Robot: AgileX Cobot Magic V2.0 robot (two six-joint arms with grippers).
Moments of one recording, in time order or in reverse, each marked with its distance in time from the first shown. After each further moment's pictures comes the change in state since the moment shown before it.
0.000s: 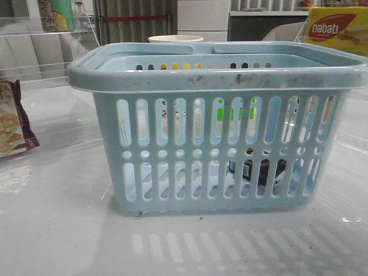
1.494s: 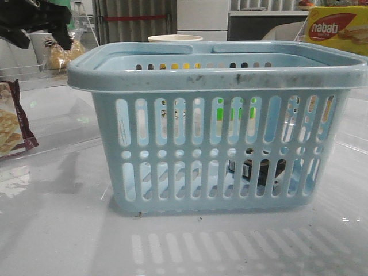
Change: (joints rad) left arm 0.280 0.470 0.040 0.097 -0.419 -0.199; right arm 0.000 0.000 0.000 0.000 0.000 0.000
